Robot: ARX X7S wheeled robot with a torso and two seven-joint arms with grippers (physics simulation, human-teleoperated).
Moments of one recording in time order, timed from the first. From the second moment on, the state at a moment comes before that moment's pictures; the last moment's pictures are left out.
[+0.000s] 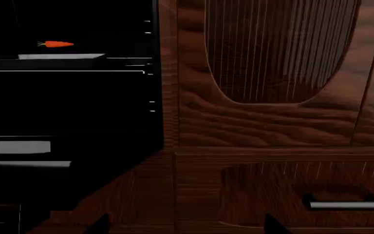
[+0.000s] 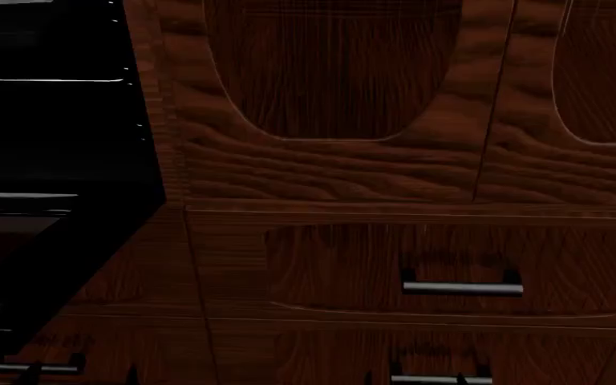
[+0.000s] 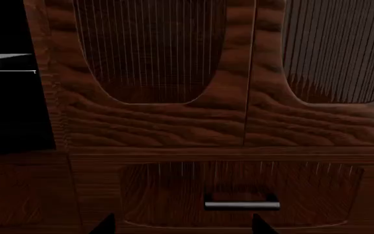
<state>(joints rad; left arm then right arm) 0.00 0.00 0.00 0.00 0.00 0.00 0.00 0.00 0.00 0.00 0.00 0.00 0.00 0.00</state>
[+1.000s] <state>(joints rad) 0.00 -0.08 0.09 0.01 -0.09 -0.02 -0.11 -0.02 0.08 -0.11 0.01 0.03 -0.07 0.12</state>
